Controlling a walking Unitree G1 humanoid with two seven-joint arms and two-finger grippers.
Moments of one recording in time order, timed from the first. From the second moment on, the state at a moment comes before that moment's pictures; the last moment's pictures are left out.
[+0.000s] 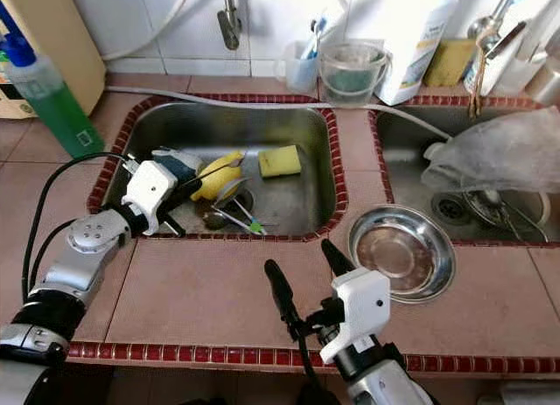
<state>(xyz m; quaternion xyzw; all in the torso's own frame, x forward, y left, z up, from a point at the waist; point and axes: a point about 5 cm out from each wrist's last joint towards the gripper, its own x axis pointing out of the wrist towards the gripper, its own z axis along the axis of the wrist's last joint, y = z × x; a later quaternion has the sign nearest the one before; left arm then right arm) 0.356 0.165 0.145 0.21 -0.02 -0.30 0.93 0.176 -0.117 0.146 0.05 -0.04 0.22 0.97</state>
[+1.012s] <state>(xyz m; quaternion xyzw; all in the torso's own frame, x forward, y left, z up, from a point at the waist) 0.363 0.173 0.170 0.15 -0.06 -0.27 0.95 0.196 -0.117 0.158 0.04 -0.08 0.22 0.97</state>
